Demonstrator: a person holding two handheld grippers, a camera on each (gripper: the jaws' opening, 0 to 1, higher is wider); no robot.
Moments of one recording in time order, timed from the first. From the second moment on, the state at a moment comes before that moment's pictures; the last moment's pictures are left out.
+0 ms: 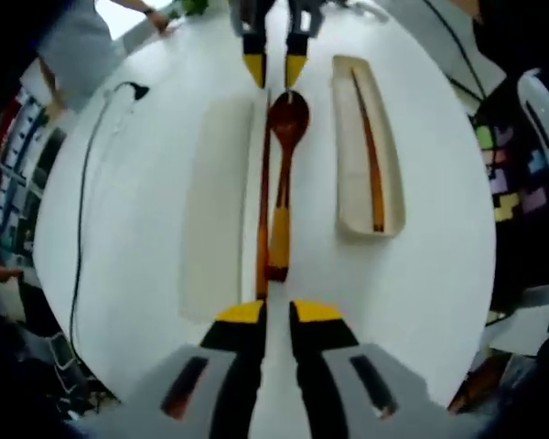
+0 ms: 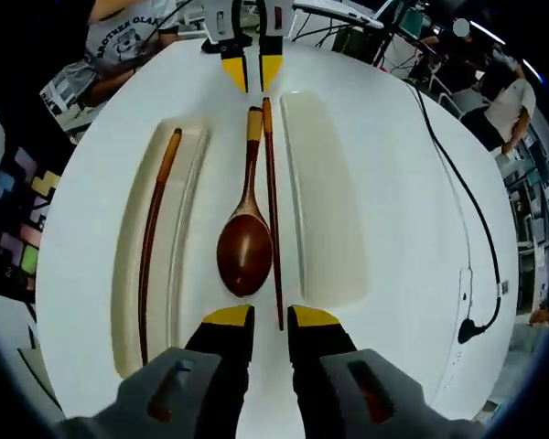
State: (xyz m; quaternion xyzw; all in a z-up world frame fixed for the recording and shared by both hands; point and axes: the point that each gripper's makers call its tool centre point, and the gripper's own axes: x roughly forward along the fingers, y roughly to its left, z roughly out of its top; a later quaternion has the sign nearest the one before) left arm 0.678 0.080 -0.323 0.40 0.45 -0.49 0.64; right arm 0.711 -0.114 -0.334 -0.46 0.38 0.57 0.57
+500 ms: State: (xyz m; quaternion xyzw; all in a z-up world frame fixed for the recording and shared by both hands) left arm 0.687 0.080 -0.332 0.41 0.46 -0.49 0.62; right arm 0.707 -0.111 -0.342 -0.45 0.39 0.58 0.55
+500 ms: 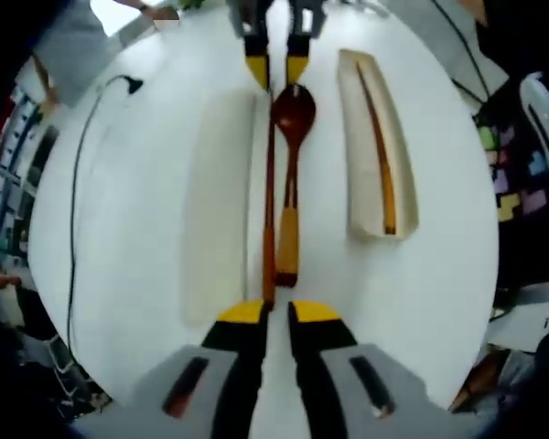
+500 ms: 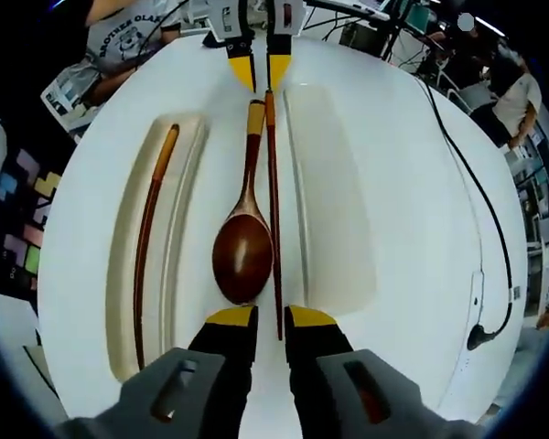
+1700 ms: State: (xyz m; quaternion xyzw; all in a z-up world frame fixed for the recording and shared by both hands) left arm 0.697 0.069 -0.344 0.44 0.49 -0.48 0.58; right arm 0.714 -0.106 -0.345 -0.48 0.41 0.55 0.55
